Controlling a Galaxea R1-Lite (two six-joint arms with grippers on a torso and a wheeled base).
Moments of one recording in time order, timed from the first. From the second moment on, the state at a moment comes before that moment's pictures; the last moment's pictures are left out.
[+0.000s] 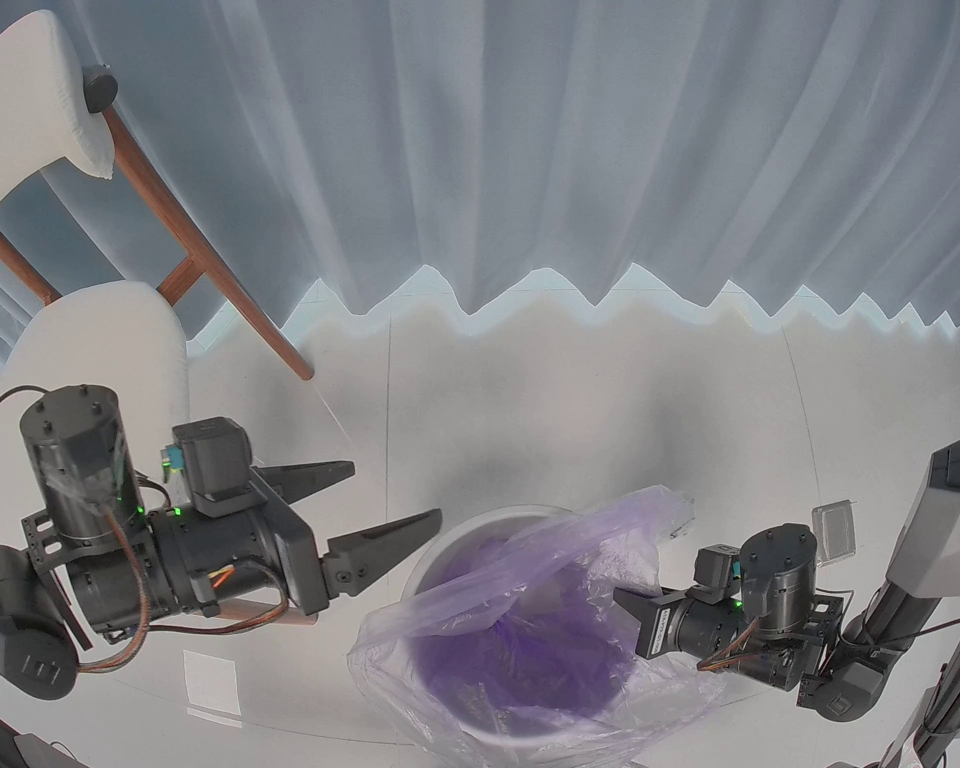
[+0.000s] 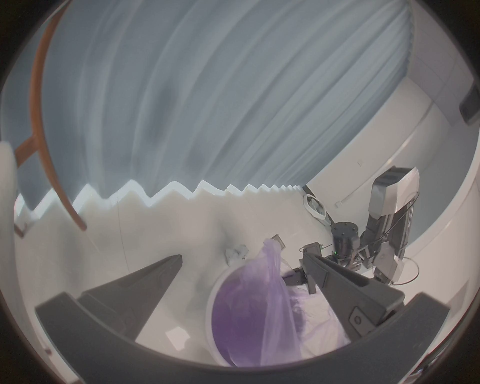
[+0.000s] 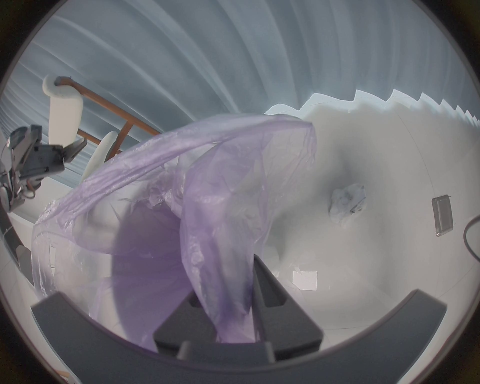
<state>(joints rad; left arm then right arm) -0.59 1.42 -0.50 -0.76 -0.26 -0.17 0.68 1.96 -0.27 -1.20 -0.08 0.43</state>
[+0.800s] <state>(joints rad) -0.62 1.59 -0.59 -0.84 -0.51 0.19 0.74 2.05 -0.22 -1.33 -0.09 0.42</state>
